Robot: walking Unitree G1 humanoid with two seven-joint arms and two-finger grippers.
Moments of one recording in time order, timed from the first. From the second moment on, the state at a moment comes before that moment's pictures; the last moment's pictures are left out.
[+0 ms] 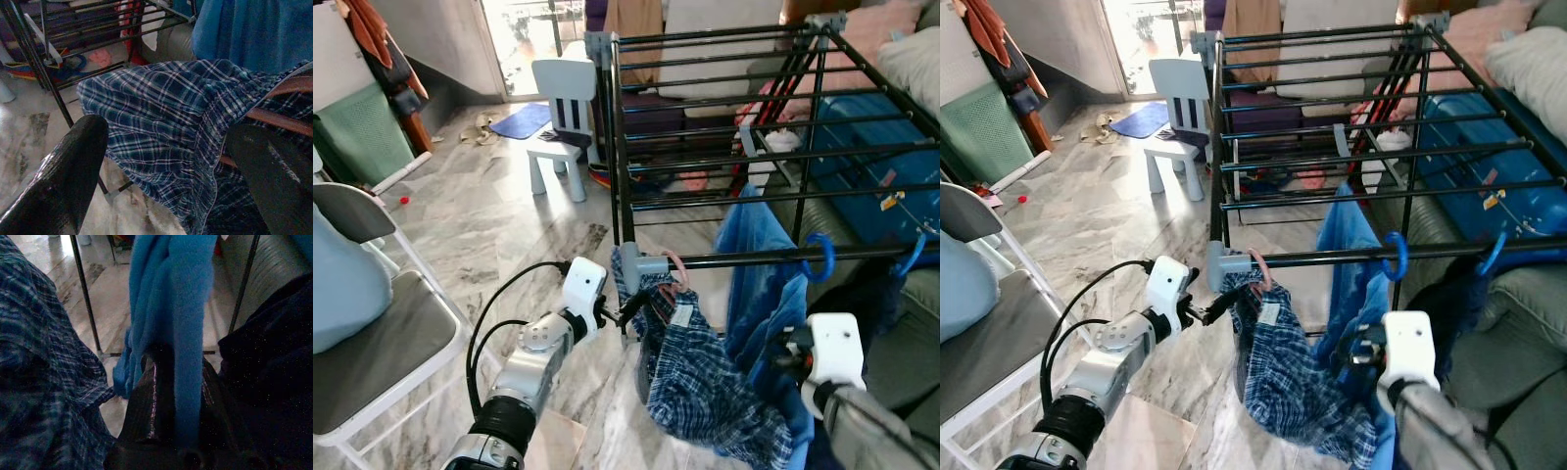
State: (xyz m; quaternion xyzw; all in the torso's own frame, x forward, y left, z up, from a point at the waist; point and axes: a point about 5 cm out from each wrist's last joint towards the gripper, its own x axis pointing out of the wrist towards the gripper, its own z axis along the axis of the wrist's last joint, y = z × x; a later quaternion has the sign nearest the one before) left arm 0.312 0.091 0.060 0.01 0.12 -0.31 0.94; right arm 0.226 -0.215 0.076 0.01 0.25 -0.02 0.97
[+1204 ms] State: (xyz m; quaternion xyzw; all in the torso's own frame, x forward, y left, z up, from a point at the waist) left arm 0.313 0.090 0.059 0.03 0.13 -0.31 0.94; right arm 0.235 -0.202 0.057 0.14 0.31 0.04 0.94
